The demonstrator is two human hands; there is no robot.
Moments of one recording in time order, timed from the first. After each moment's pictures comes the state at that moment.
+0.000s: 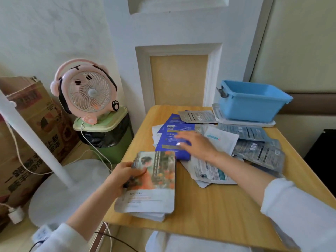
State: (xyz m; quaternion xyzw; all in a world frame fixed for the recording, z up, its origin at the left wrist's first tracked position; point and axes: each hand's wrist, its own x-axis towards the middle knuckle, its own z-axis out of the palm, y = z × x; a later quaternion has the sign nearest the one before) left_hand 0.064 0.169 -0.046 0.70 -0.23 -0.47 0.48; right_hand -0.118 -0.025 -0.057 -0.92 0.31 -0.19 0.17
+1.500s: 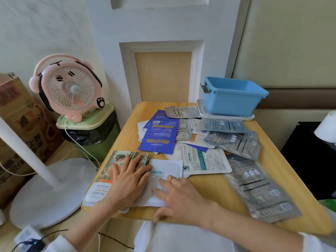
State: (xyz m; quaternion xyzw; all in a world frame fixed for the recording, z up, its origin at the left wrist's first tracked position) left_hand 0.025 0.173 -0.096 0.75 -0.65 -0.03 0.07; right_hand -0.166 0.136 -0.082 -0.97 0.22 -0.03 -0.07
